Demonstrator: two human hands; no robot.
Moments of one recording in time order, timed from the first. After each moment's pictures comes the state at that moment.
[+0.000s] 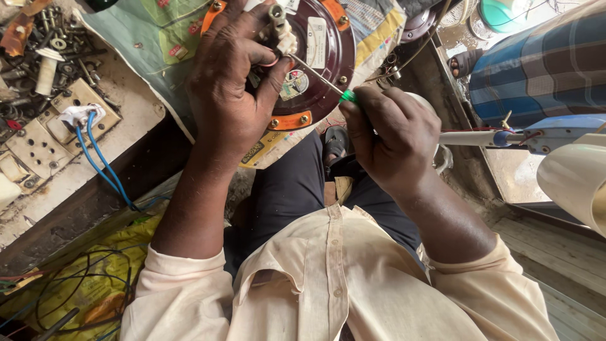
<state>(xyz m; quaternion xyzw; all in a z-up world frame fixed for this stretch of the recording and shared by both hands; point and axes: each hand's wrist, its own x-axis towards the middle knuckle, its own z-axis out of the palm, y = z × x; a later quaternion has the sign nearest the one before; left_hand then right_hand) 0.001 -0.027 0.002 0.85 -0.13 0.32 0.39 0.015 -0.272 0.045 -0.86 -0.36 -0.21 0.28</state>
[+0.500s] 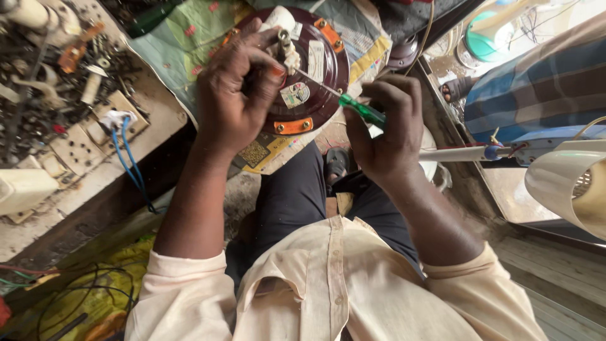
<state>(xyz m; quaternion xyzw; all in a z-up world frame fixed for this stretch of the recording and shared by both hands) 0.004 -0.017 0.027 0.81 -0.14 0.30 0.48 0.009 -0.270 0.032 -0.81 -0.33 -0.23 0.42</state>
